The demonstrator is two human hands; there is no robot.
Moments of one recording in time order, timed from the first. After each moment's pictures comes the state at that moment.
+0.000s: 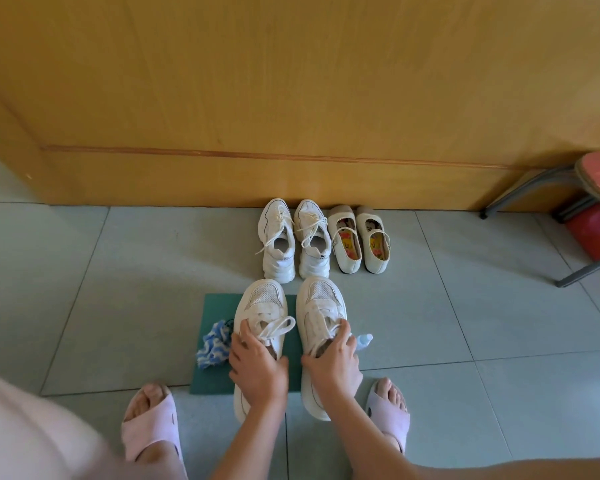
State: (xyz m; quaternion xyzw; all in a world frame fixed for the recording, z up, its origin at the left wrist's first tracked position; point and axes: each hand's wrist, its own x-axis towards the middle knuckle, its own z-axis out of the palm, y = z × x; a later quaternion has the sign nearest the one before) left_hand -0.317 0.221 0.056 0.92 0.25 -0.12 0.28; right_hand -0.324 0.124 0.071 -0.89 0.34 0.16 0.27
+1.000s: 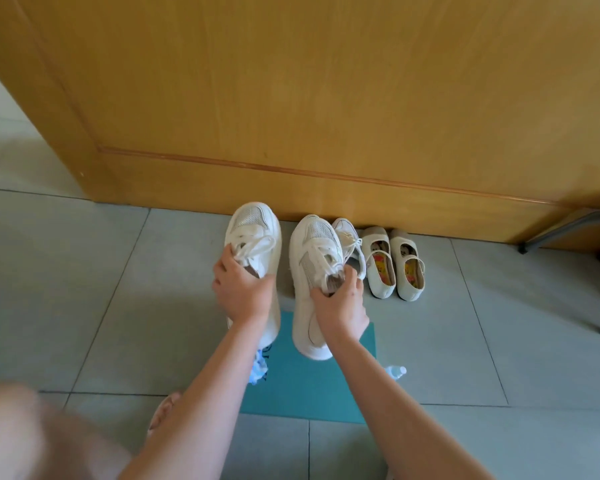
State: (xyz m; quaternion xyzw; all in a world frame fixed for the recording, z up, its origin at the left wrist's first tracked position) left_hand -0.186 0.308 0.128 0.84 0.30 0.06 0.45; right_hand -0.215 0.181 0.139 -0.90 0.26 0.02 0.36
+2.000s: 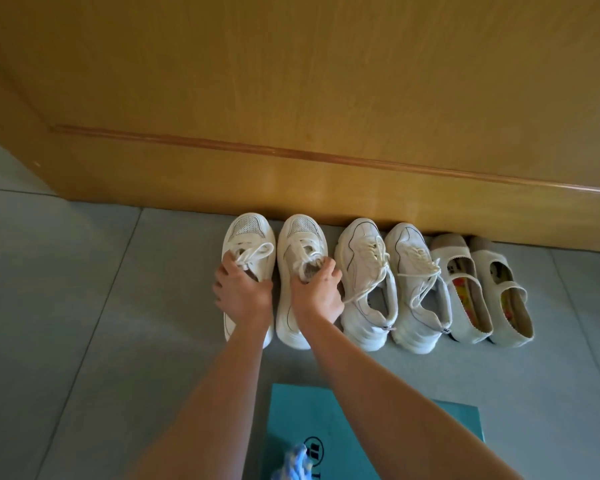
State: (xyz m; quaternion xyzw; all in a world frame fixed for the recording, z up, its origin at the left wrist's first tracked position) left_hand -0.026 0.370 -0.039 0.86 0.35 -0.01 0.36; right_hand -0.030 0.282 -0.027 -0.90 0.28 0.10 0.31
